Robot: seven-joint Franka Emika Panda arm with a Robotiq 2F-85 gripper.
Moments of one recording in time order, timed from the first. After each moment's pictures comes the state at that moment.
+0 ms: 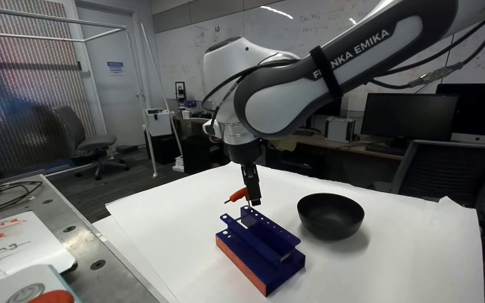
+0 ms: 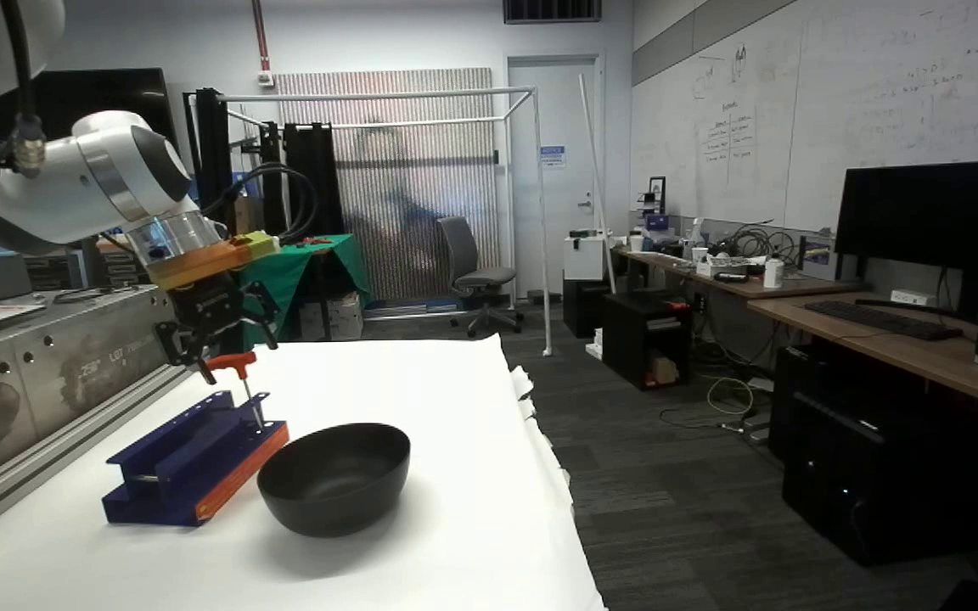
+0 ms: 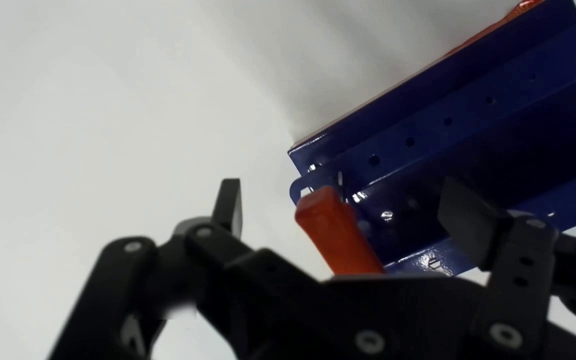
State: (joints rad) arm 0.25 0.58 0.11 -1.47 -0.43 2.01 -0.39
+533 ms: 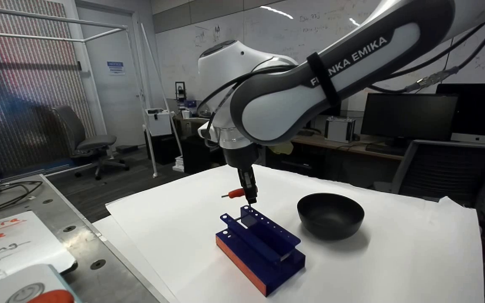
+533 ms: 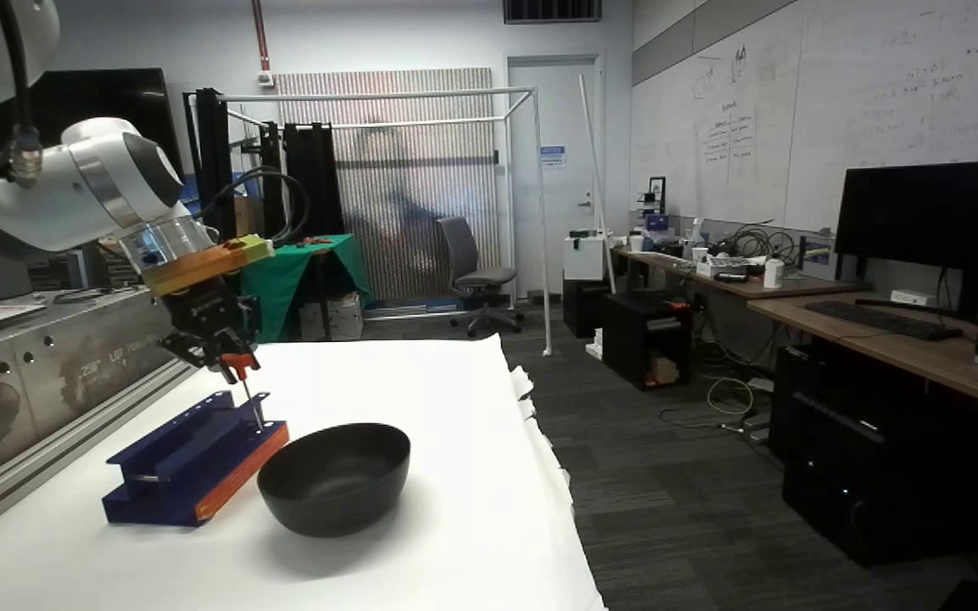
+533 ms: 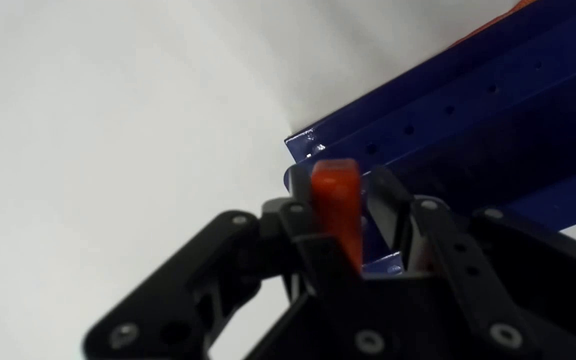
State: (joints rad) arm 0.27 0.60 0.11 -1.45 -0.45 2.01 -0.39
